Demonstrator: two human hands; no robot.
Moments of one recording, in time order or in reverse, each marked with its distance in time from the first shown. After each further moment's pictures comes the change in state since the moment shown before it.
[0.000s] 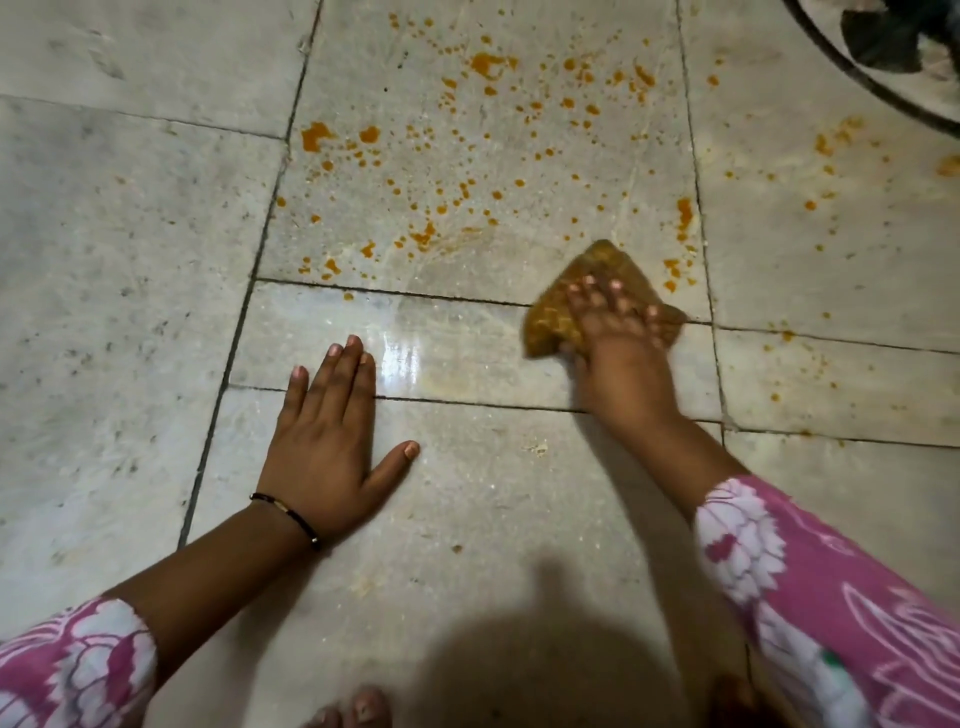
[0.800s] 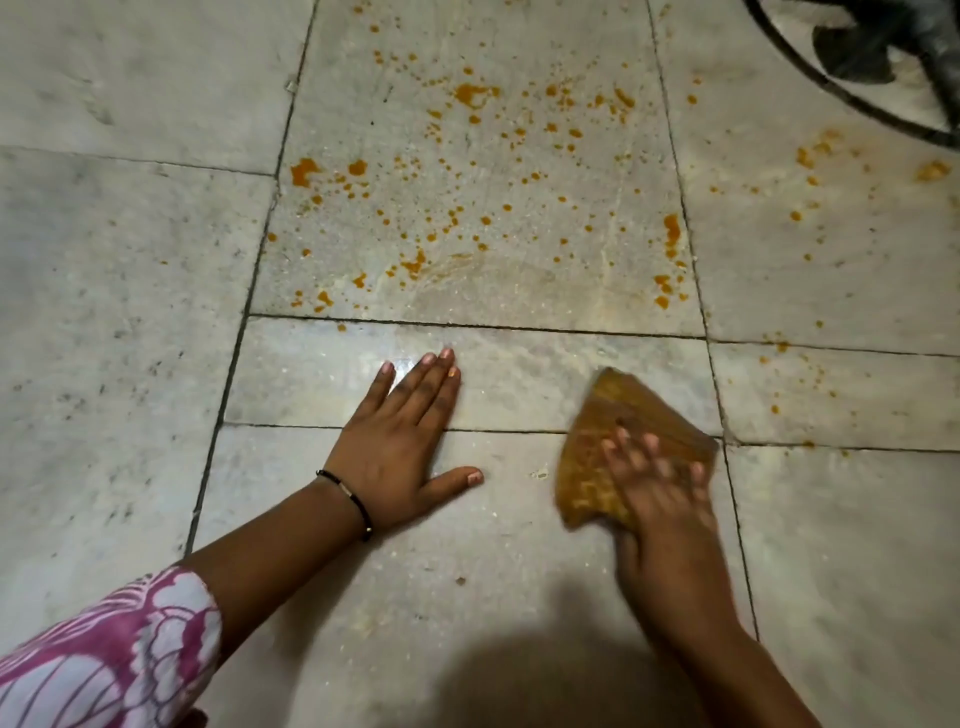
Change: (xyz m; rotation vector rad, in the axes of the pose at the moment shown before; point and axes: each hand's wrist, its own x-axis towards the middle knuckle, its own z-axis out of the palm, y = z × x) left_hand 0.047 0.026 0.000 0.073 -0.095 0.312; right_hand -0.131 0.015 0.018 0.078 0.028 0.007
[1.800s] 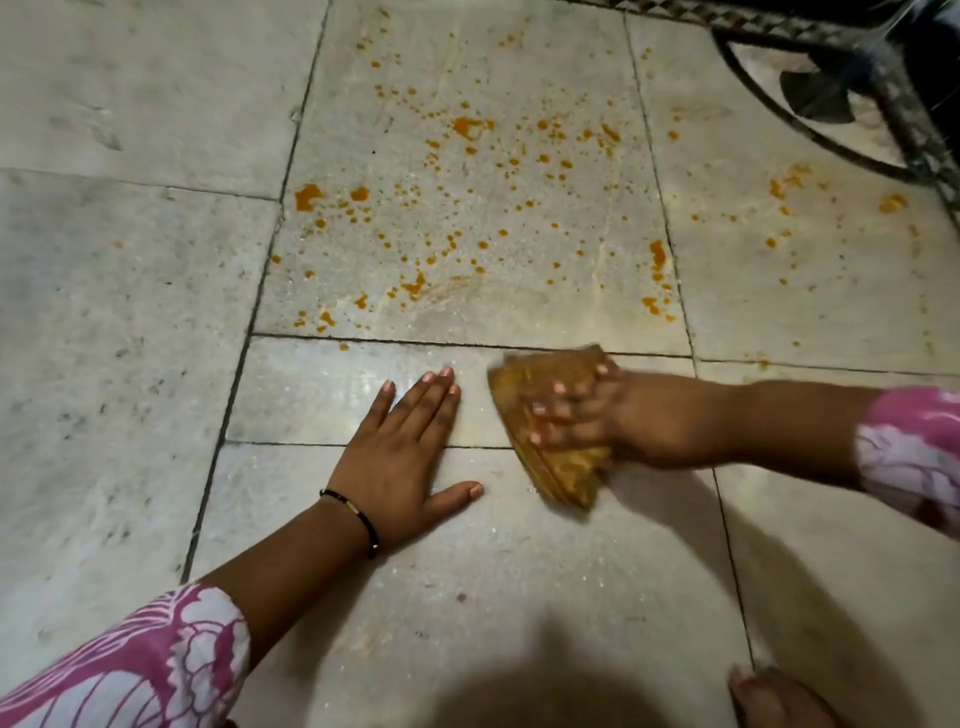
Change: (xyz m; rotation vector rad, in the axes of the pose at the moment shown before) left_hand 0.000 0.004 -0.004 -0.086 -0.014 -0.012; right_hand 0.143 0.005 -0.081 -0.503 -0.794 -0.778
